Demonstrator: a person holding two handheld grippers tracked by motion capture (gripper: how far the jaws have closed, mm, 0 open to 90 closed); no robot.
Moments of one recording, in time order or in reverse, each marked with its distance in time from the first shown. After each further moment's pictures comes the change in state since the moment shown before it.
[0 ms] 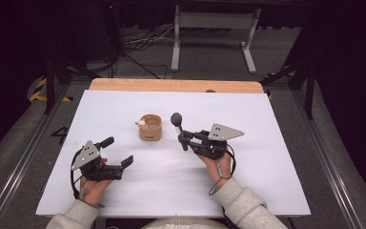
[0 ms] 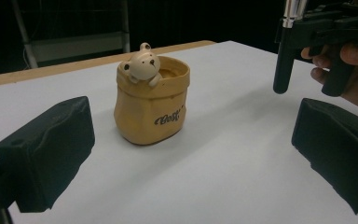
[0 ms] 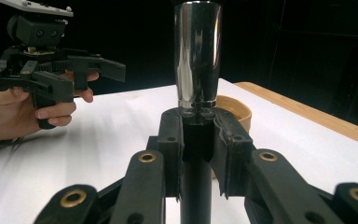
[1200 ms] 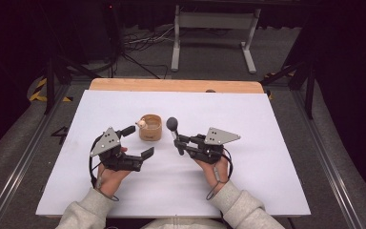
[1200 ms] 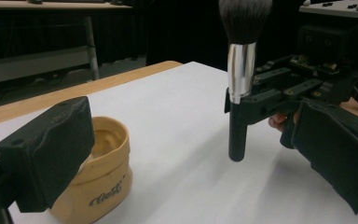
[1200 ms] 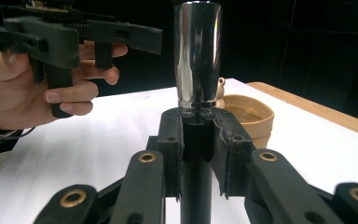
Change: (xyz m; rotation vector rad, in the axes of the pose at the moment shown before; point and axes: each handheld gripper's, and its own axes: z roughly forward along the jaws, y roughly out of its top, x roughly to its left) left arm -0.033 0.052 0.041 -0.023 -0.132 0.032; right arm 0.013 -0.003 0.006 -0.004 0.030 0.012
